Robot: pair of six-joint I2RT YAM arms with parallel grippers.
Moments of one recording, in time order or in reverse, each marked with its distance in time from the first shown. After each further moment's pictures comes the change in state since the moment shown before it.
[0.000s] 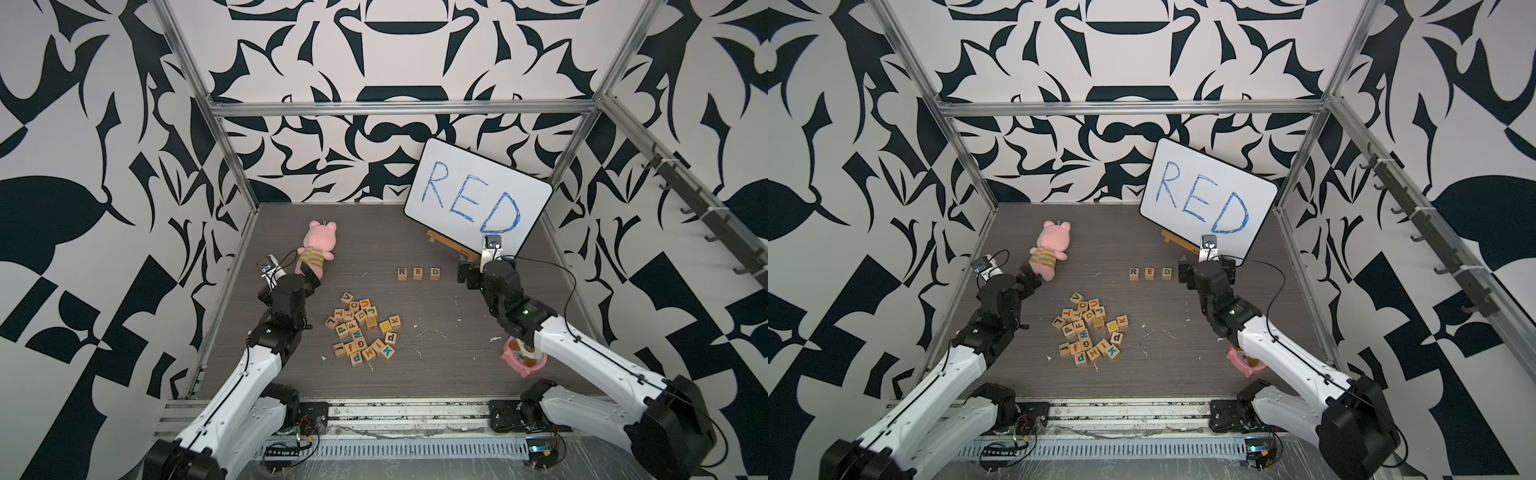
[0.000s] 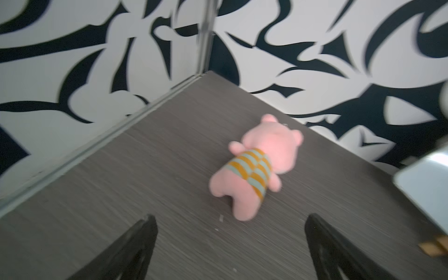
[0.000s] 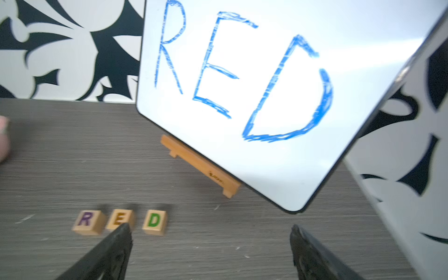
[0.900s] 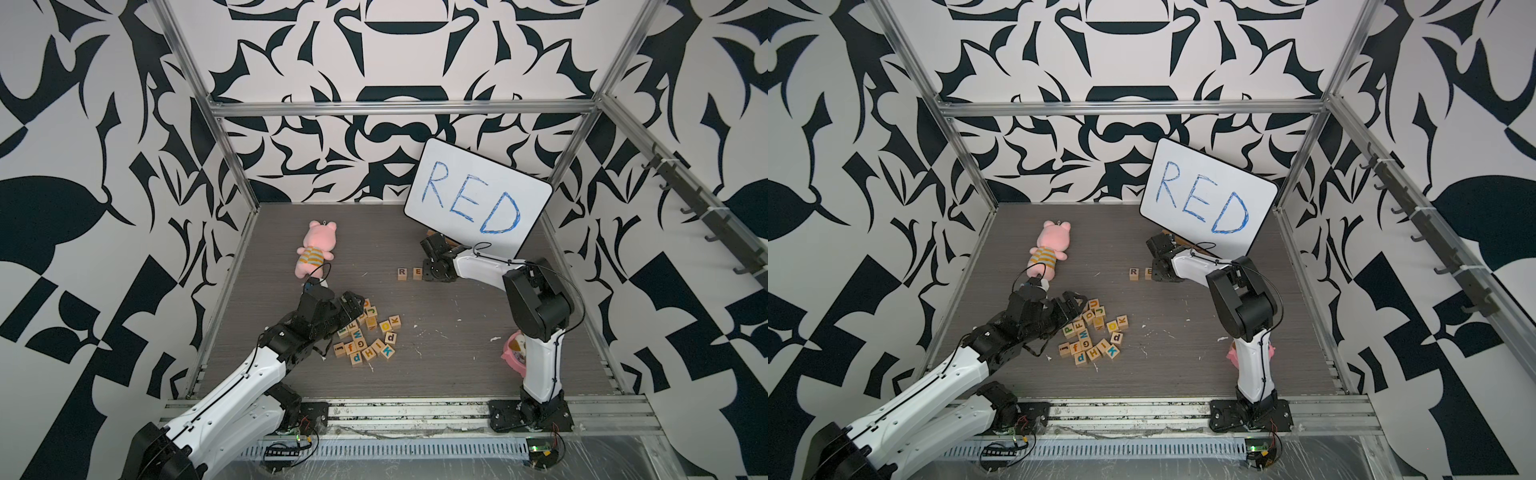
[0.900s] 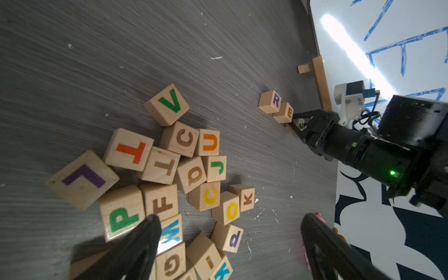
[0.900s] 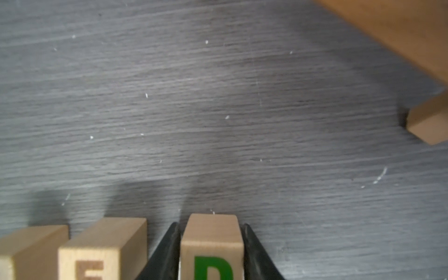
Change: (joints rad) left arm -0.353 -0.094 0.034 -0.382 0.579 -0.563; right arm -0.005 0.943 0.765 -0.594 -0.363 0.453
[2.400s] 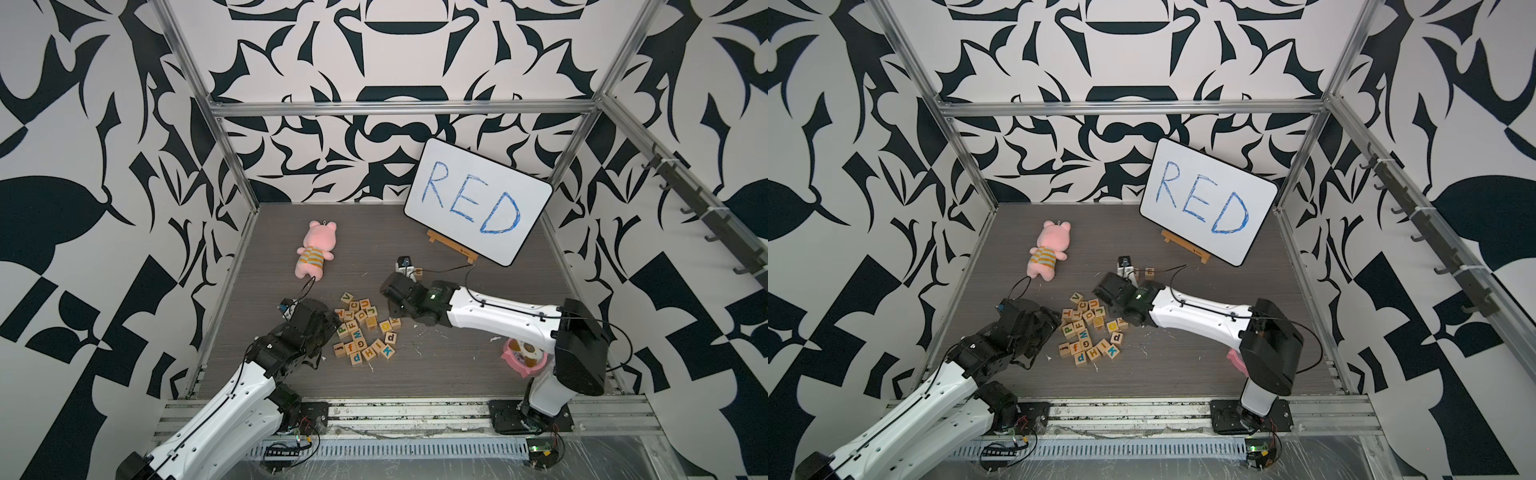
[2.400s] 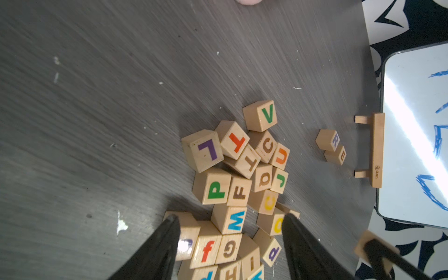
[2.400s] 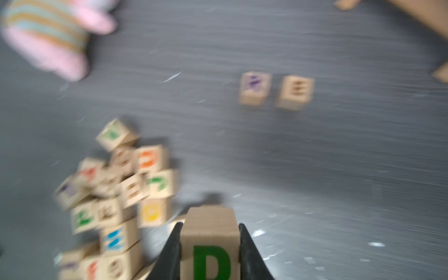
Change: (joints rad) left arm 0.001 -0.118 -0.007 -0.300 -0.186 -0.235; right arm 0.430 -0.365 -0.091 -0.180 0.183 0.224
